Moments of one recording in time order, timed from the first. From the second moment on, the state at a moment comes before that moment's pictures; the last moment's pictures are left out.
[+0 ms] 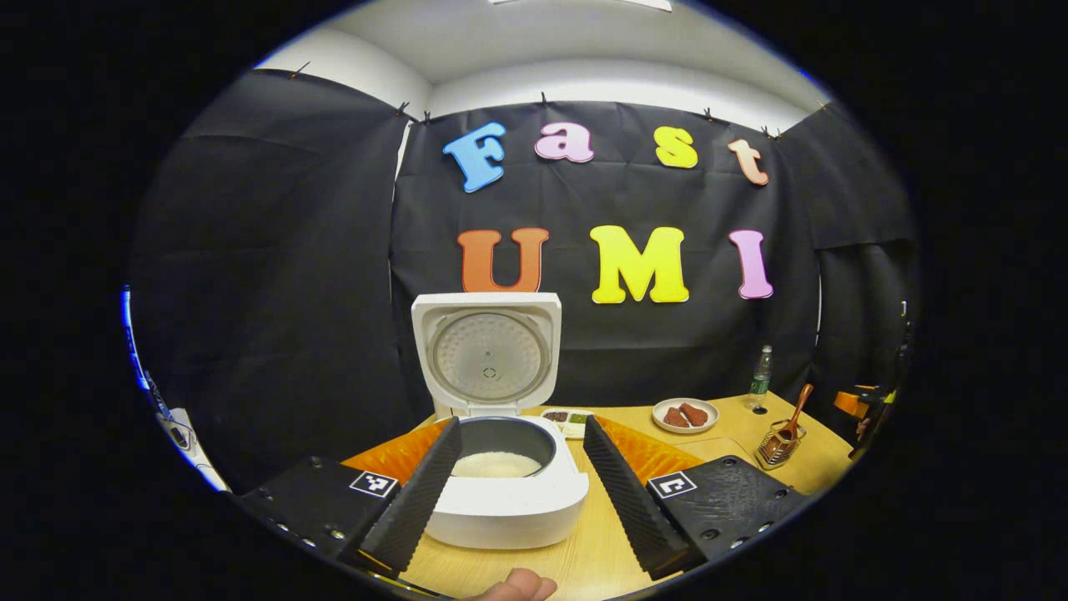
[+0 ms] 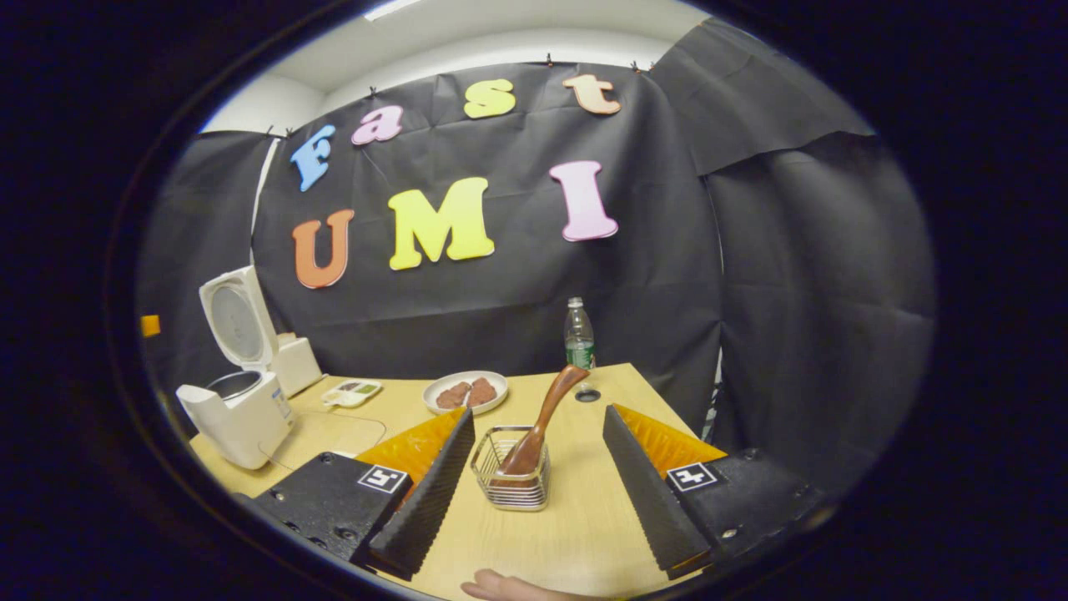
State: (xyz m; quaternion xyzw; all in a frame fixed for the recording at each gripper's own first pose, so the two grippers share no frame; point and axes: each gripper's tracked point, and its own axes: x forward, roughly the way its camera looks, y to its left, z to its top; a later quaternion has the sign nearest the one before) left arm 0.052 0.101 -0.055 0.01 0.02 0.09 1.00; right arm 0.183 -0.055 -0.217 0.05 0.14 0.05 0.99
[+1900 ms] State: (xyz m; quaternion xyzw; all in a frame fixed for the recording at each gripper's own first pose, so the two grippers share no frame) left arm -0.065 0.065 -0.092 -0.03 0.01 0.03 1.00; right arm 0.280 -0.008 -0.206 0.11 0.18 0.04 0.98
